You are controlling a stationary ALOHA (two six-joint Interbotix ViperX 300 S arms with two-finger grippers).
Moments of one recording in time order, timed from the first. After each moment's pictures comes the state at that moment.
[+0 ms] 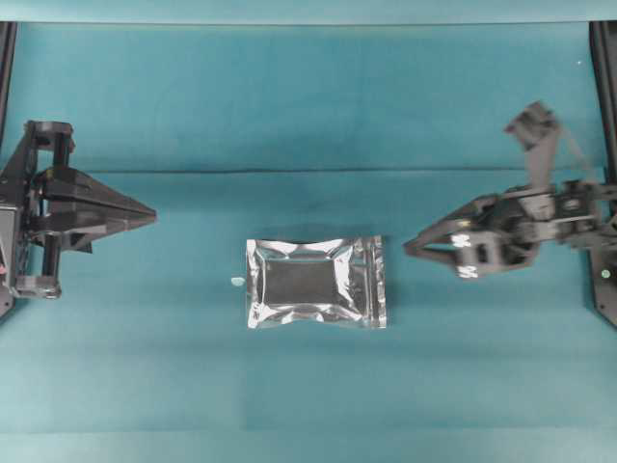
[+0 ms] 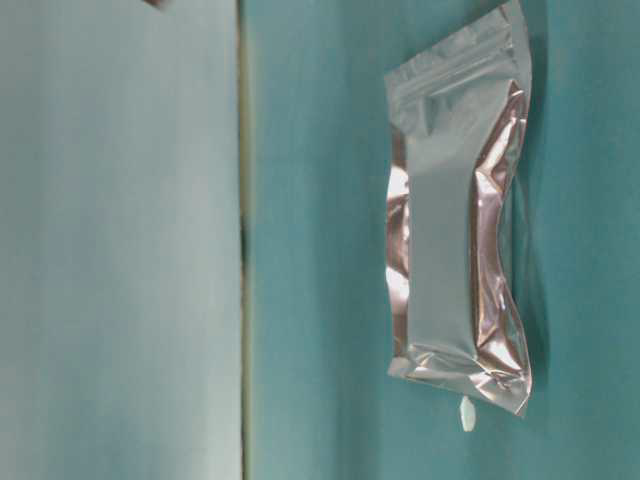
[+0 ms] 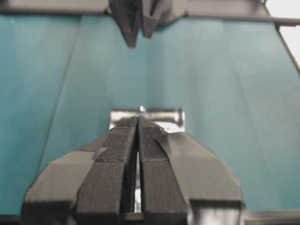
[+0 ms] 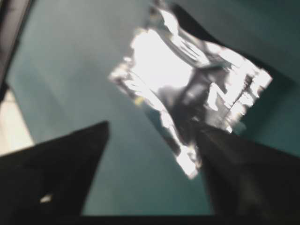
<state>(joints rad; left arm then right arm) 0.01 -0.82 1.05 0.02 -0.06 -0.02 -0.03 -0.40 1.04 0.21 -0.04 0.94</state>
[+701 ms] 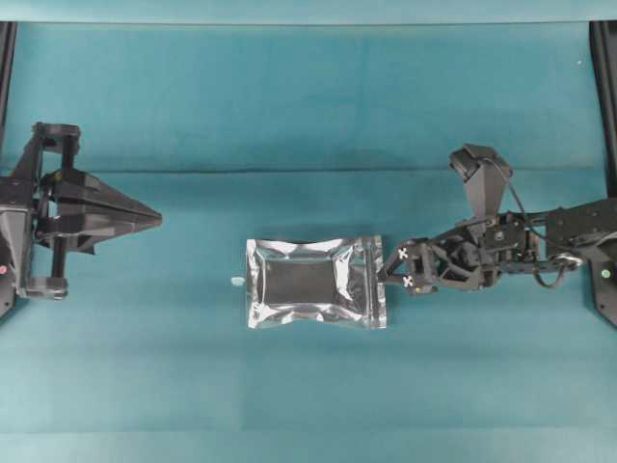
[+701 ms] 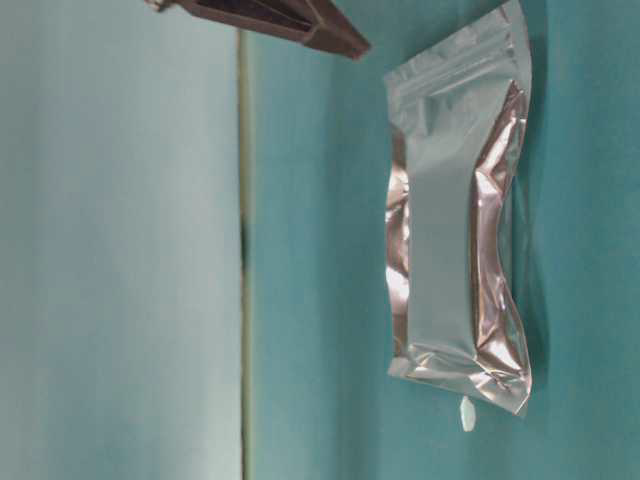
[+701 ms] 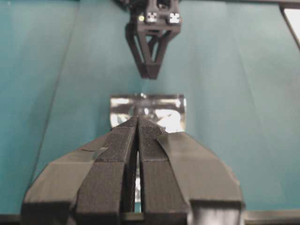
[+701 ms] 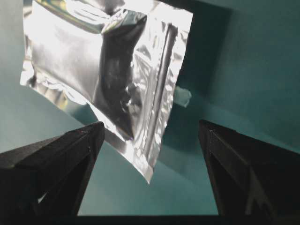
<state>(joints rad) 0.01 -0.78 1.03 0.02 -0.02 -0.02 0.02 -0.11 0.99 0.21 -0.11 1.19</state>
